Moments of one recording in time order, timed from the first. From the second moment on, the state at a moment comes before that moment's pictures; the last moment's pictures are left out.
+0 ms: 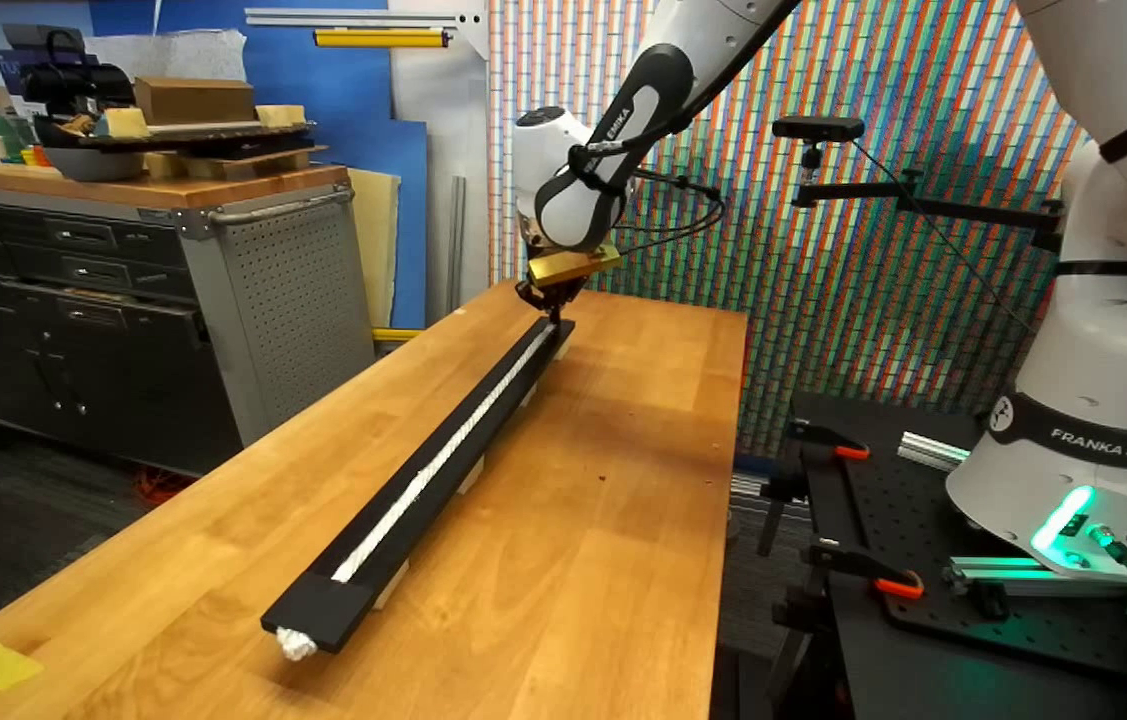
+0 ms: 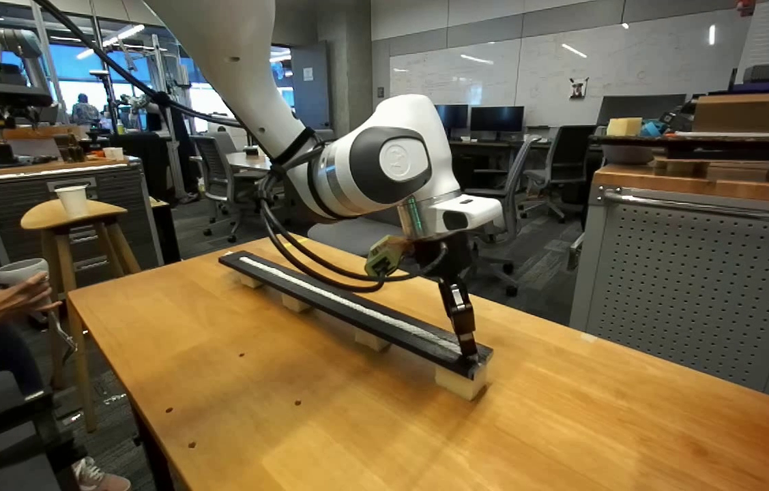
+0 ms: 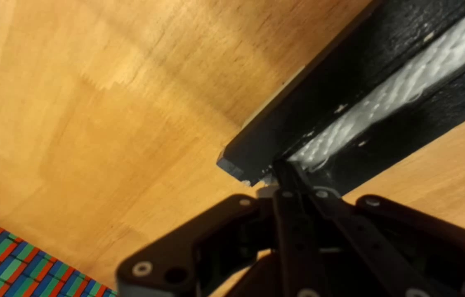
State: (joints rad) arm 0.03 0.68 -0.38 -1.83 -0.17 2.60 0.75
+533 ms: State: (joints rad) arm 0.03 0.68 -0.38 -1.82 -0.17 2.58 0.75
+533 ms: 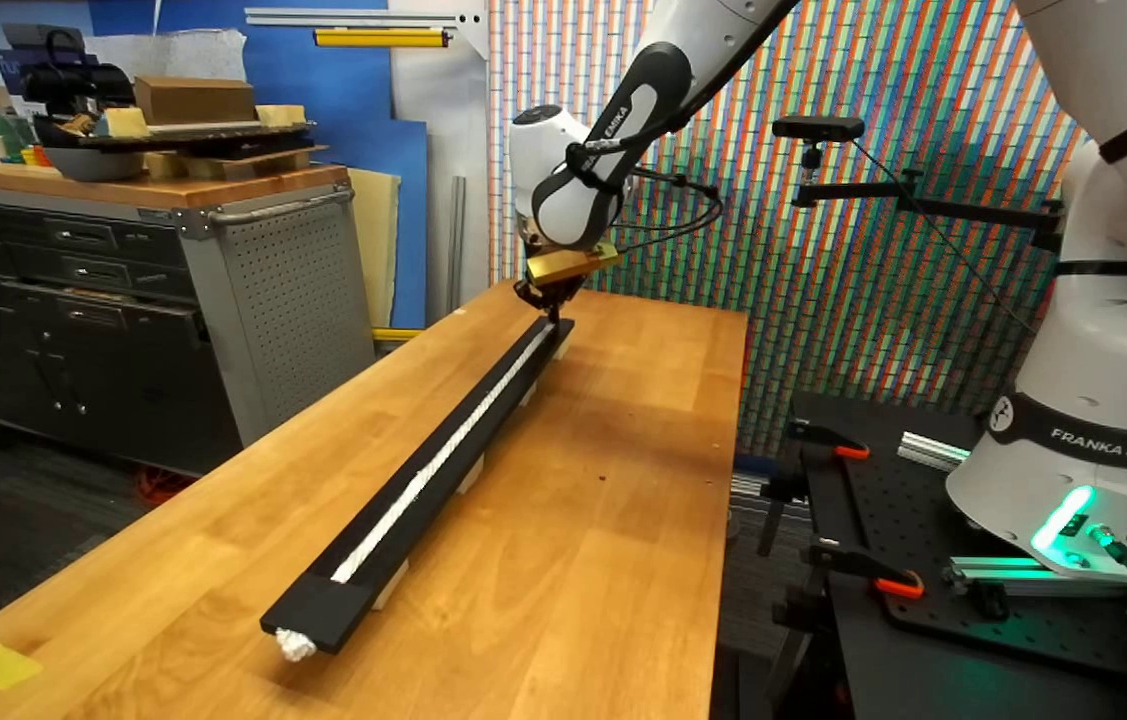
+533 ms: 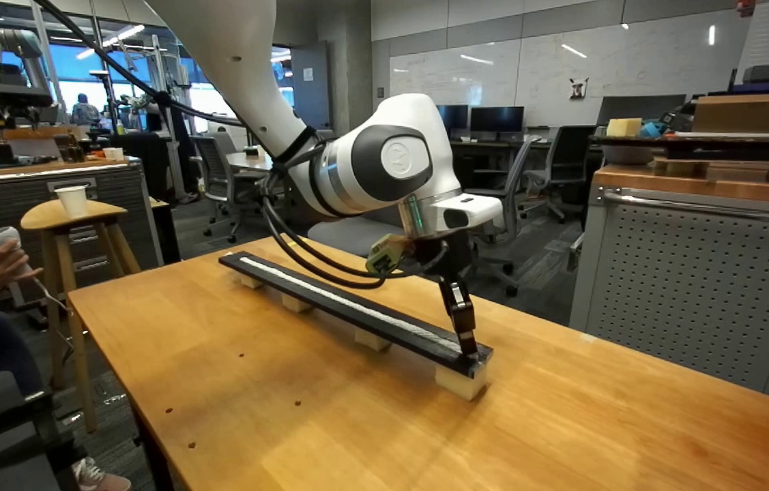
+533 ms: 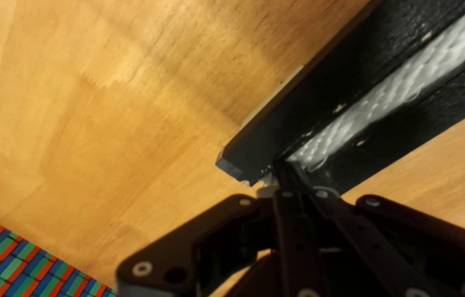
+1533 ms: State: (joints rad) arm 0.16 0.59 -0.39 -1.94 -0.23 2.63 0.79
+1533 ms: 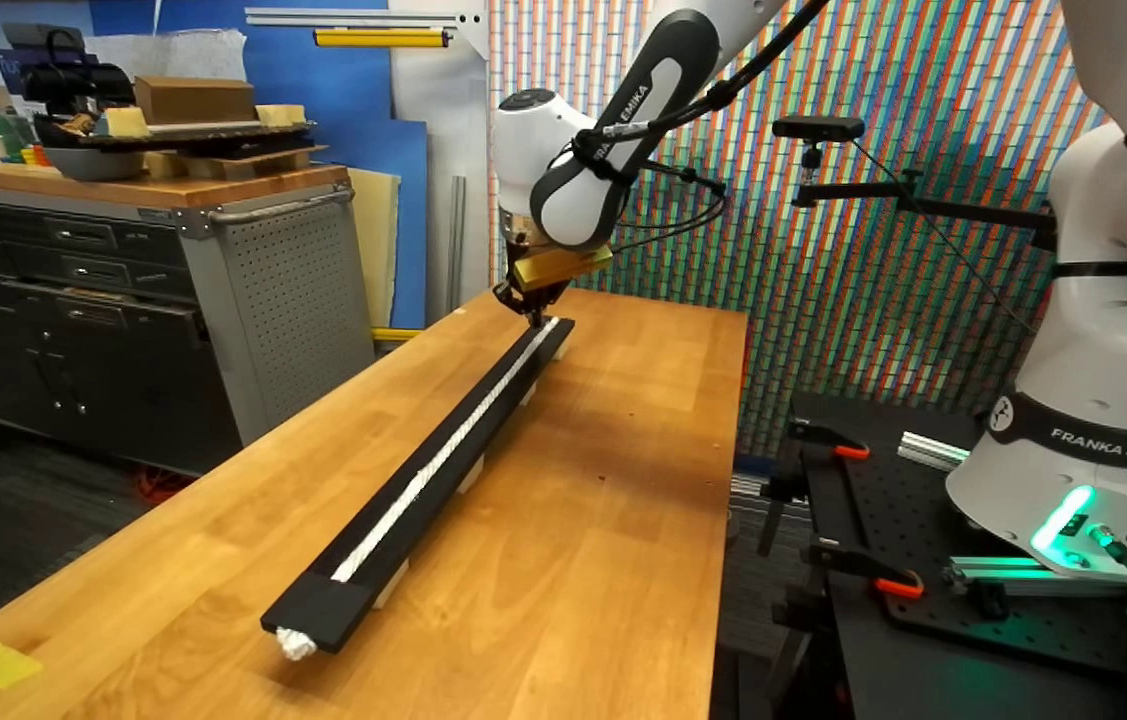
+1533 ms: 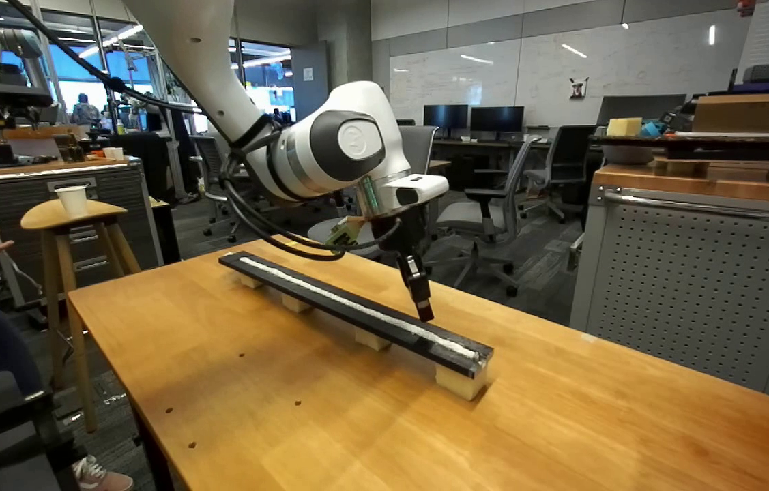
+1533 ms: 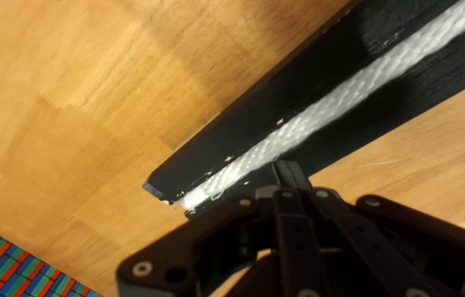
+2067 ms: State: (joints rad) arm 0.18 0.55 -0.38 -1.99 -0.26 2.62 0.80
